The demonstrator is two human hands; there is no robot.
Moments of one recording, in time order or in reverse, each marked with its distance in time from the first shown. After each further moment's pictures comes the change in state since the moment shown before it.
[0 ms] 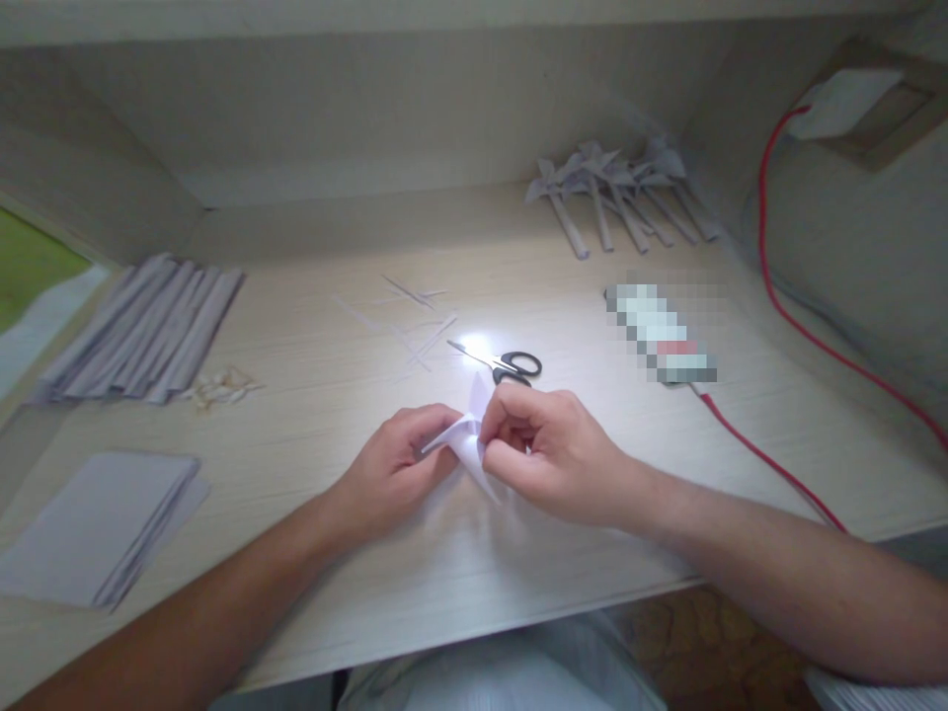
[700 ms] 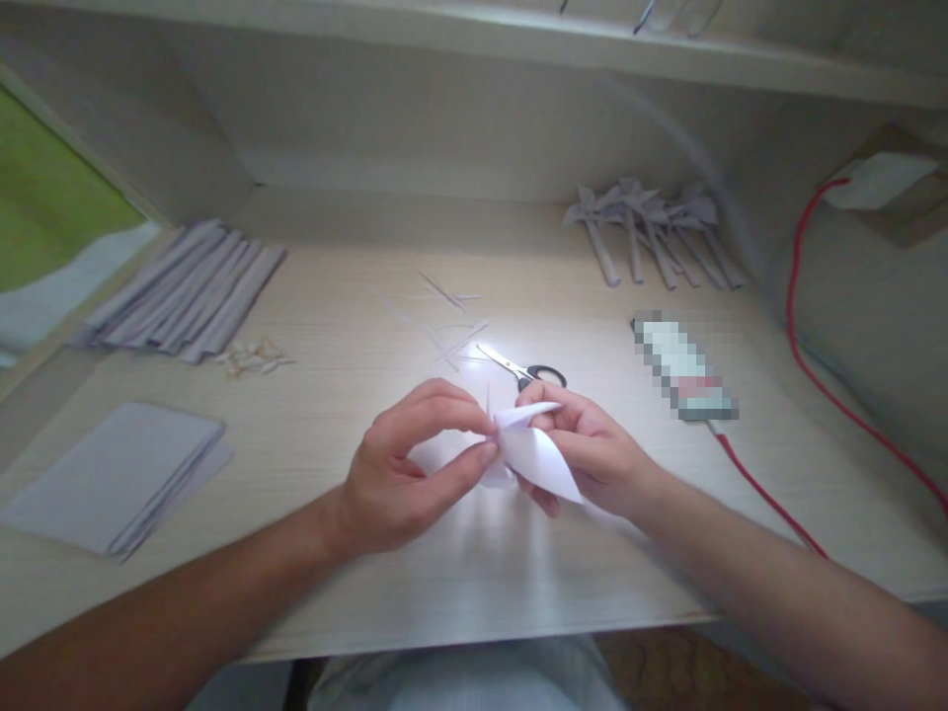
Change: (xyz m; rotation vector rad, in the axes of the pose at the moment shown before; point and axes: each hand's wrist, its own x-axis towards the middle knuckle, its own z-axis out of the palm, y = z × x) left_hand -0.013 0.014 0.002 -0.066 0.390 0.335; right_hand 0.011 0.010 -0.006 0.847 -0.290 0.306
